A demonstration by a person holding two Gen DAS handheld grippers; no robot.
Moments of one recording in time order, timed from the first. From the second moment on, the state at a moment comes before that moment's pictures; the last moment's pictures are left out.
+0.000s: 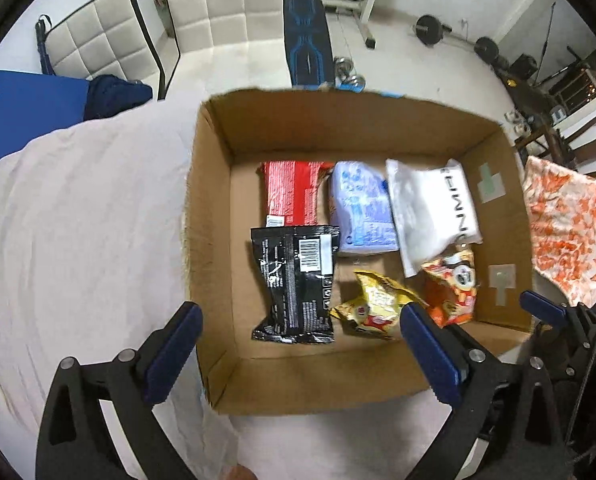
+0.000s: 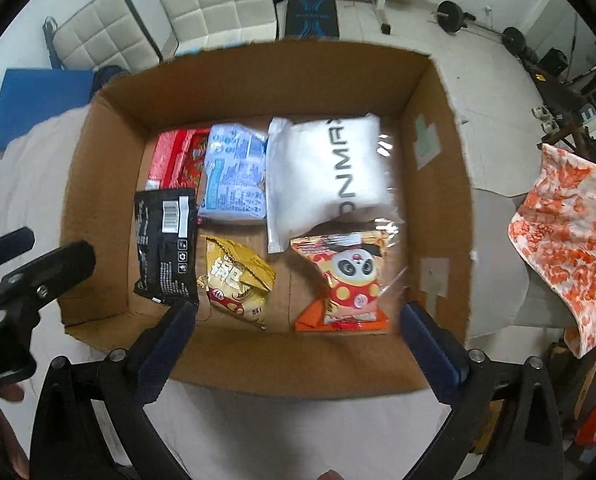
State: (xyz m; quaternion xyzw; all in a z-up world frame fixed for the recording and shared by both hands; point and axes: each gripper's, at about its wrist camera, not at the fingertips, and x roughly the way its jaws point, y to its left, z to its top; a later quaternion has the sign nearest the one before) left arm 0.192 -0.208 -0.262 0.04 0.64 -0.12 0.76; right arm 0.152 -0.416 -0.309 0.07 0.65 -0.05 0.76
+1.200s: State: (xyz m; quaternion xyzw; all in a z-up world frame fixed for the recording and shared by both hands) left arm 0.015 -0.160 -0.010 0.05 0.46 -0.09 0.88; right arm -0.053 -0.388 0.041 0.06 0.44 -0.06 0.89
